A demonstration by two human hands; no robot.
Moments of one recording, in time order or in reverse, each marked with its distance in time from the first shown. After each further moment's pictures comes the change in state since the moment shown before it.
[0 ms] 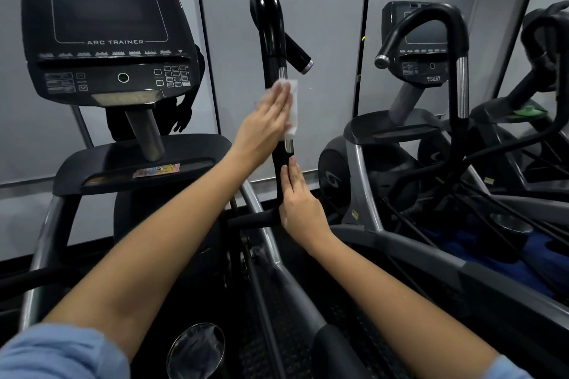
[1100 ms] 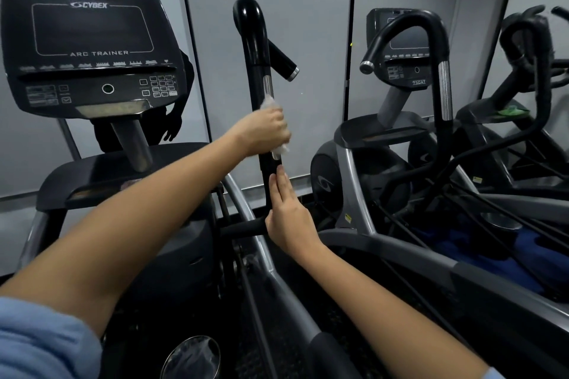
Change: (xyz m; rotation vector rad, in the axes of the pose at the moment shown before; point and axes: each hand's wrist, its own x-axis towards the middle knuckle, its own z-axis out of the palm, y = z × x) left_hand 0.041 -0.002 -0.021 0.394 -0.333 0.503; right_hand -0.006 -0.001 -0.002 0.213 -0.049 0.005
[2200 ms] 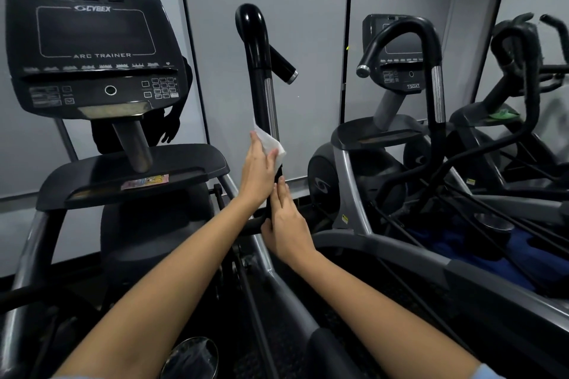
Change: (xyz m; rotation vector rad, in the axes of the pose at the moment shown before) left_hand -0.024 0.091 0.011 -1.564 0.370 -1.042; right_hand -0.016 -0.012 -0.006 0.110 -0.081 0.078
